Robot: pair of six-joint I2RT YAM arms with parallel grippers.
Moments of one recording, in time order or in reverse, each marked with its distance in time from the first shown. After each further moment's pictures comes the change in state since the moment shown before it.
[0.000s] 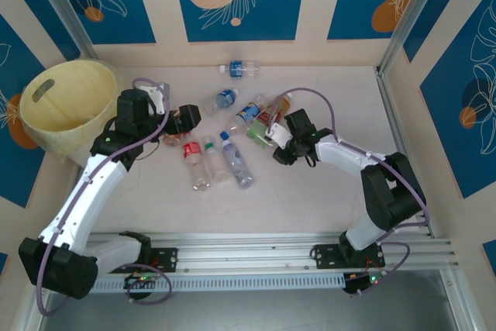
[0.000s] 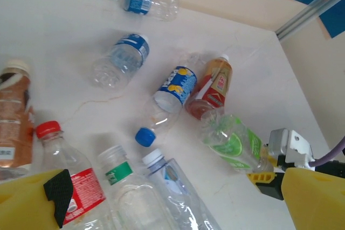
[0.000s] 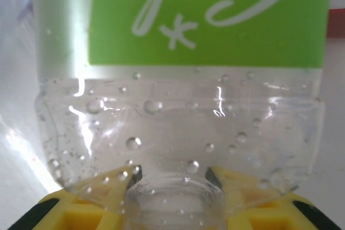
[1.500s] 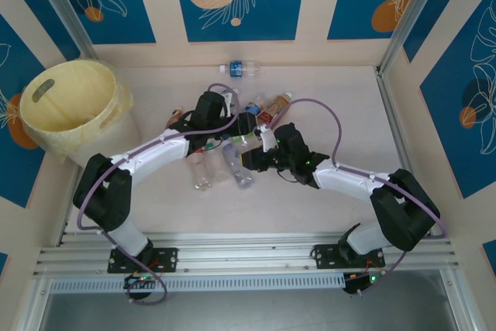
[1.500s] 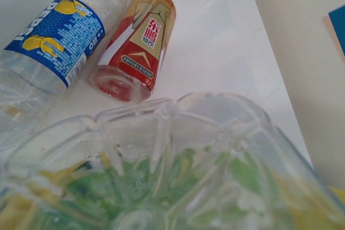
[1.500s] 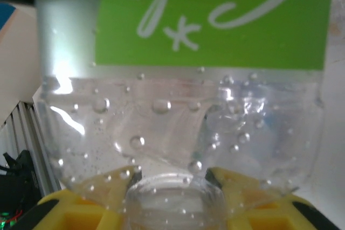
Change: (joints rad) left arm -0.341 0.510 0.088 0.371 -0.043 -0.211; right arm 0.214 -0.127 -0.212 0.556 -0.277 0.833
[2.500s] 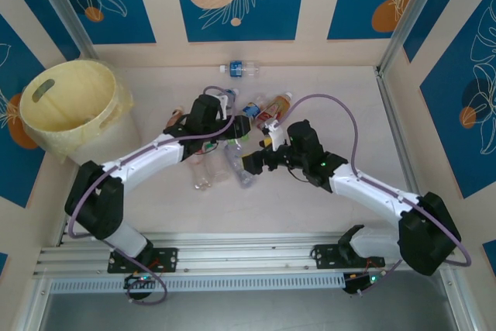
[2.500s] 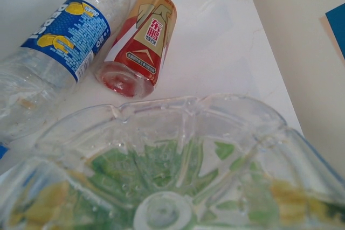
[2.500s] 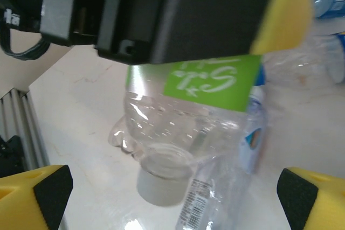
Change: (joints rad) left arm -0.001 -0.086 -0.074 0.009 -0.024 0.020; right arm -0.035 -0.222 -0.011 -0.137 0.037 -0.187
